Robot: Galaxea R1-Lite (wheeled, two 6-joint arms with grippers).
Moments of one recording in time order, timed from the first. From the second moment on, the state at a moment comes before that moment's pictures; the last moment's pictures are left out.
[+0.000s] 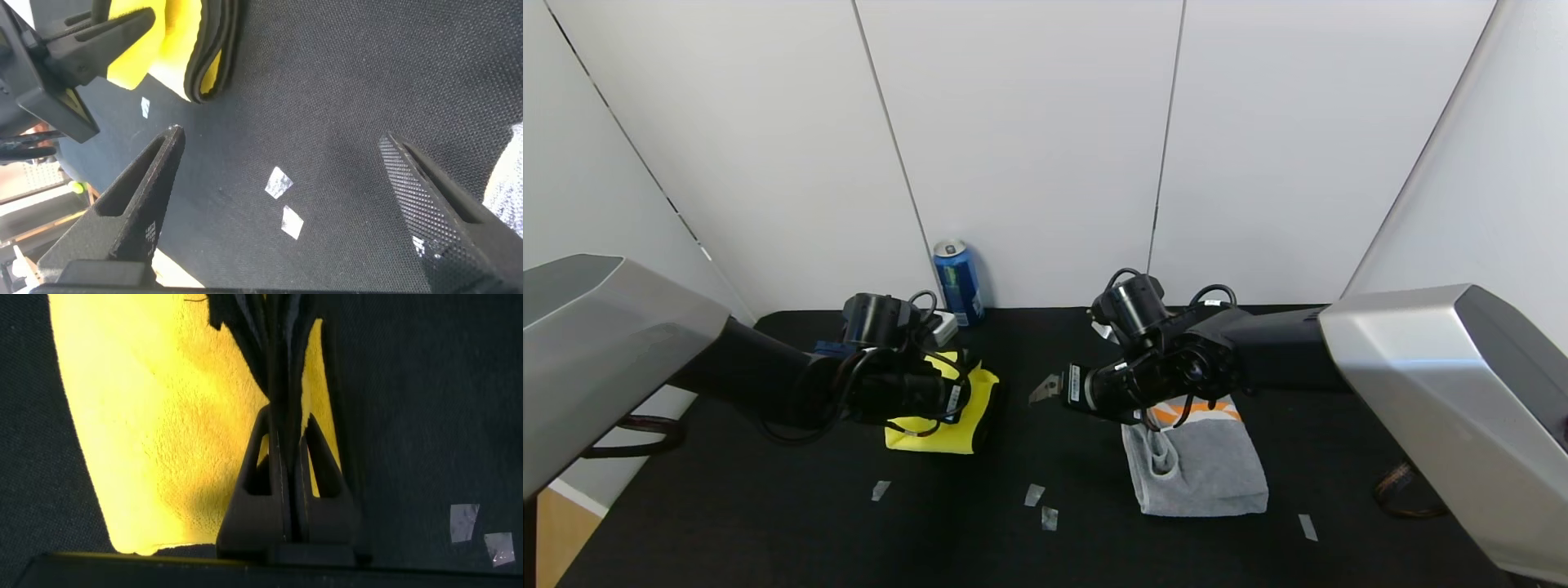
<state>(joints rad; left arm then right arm) -0.22 2.13 -1.14 -0.27 -0.14 0.09 0.62 2.40 -1.84 0.21 0.28 0.64</state>
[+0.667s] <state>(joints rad) -0.22 2.12 -1.12 -0.27 -0.12 0.12 0.62 2.40 -1.84 0.21 0.28 0.64</state>
